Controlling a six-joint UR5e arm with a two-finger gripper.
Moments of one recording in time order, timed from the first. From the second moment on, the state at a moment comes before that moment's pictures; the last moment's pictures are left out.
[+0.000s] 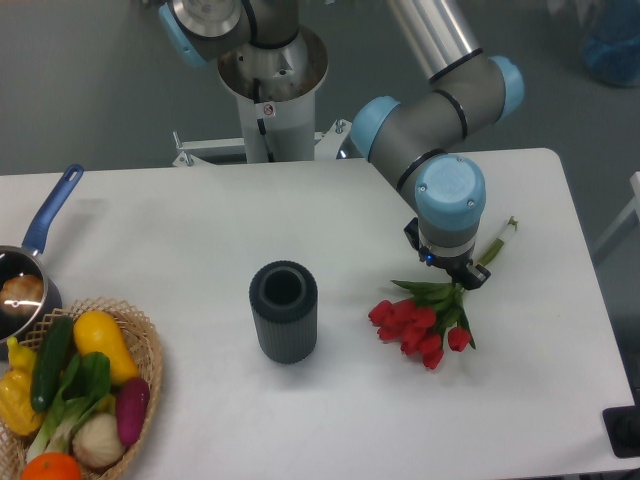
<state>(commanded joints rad) 2.62 -1.96 -1.60 -1.08 1.72 1.38</state>
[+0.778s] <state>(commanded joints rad) 2.68 -1.88 -1.59 -0.90 1.40 1.33</state>
